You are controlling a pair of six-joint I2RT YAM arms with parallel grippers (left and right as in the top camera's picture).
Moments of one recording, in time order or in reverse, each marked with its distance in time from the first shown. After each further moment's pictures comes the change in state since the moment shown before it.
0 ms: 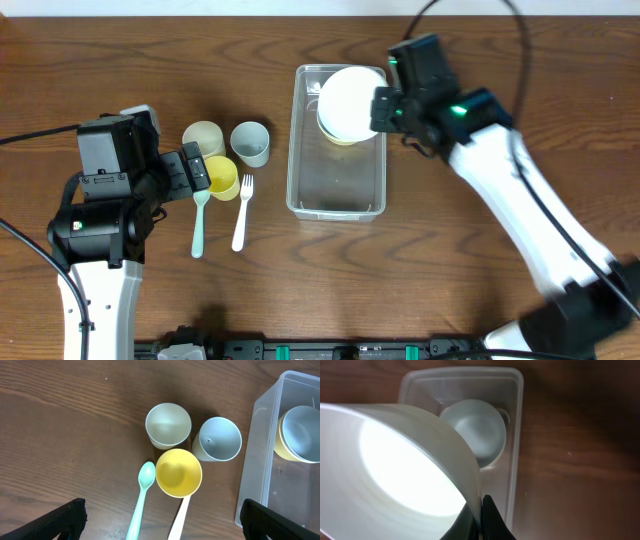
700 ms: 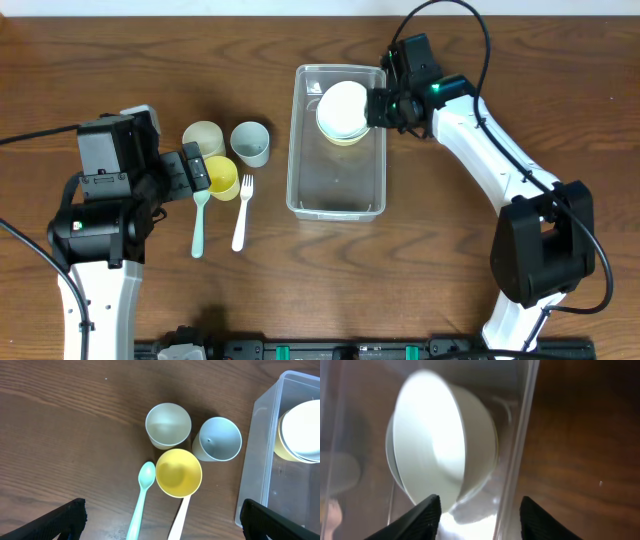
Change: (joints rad) left arm 0.000 0.000 0.000 0.000 0.000 0.000; right arm -0.105 0.200 -0.011 0.098 -0.186 -0.152
